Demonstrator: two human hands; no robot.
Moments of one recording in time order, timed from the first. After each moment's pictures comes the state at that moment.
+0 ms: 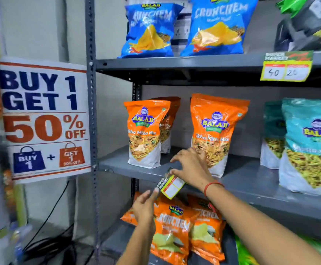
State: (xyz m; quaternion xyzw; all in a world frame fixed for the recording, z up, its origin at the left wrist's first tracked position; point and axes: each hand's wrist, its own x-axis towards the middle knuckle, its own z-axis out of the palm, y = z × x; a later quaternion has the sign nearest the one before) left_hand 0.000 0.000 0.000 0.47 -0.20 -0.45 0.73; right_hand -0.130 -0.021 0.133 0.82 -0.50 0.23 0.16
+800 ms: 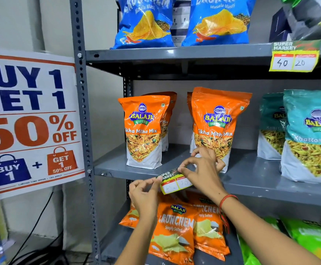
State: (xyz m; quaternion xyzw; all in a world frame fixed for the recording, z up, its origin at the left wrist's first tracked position) left_hand 0.029 -0.019 0.023 0.47 -0.36 -0.27 0.76; right_hand -0.126 -0.021 0.099 0.70 -0.54 0.44 0.12
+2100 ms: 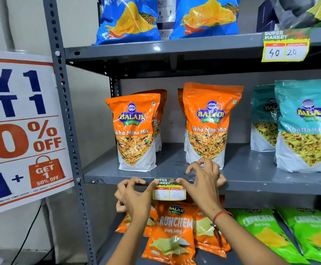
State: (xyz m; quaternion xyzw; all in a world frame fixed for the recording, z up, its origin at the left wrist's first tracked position) left_hand 0.047 -0.043 0.020 0.61 -0.43 -0.14 0.65; right_hand -0.126 -0.029 0.048 0.61 -0.62 0.48 0.14
